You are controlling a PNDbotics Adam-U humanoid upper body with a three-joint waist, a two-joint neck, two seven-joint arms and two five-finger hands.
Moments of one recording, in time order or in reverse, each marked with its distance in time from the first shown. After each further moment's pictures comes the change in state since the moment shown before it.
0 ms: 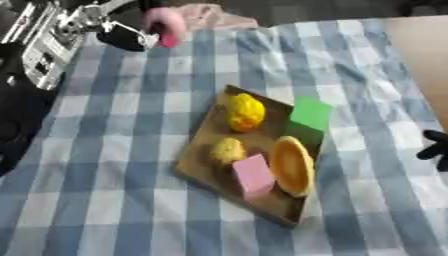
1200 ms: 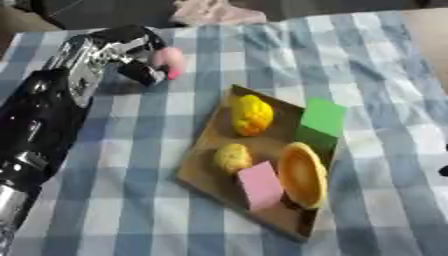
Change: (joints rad) left arm -0.094 -0.095 0.188 0.390 -0.242 0.124 -0.084; right arm -0.036 0.003 0.000 0.000 0.032 0.000 0.014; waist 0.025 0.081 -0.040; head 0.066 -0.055
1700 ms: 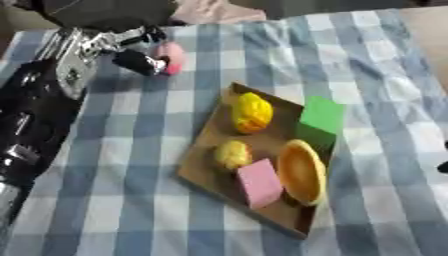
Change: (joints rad) left arm -0.001 0.022 -0.005 -0.022 0.081 -0.005 -0.062; right arm 0.002 -0.007 0.000 0.000 -0.002 0.000 -0.002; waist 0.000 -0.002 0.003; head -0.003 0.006
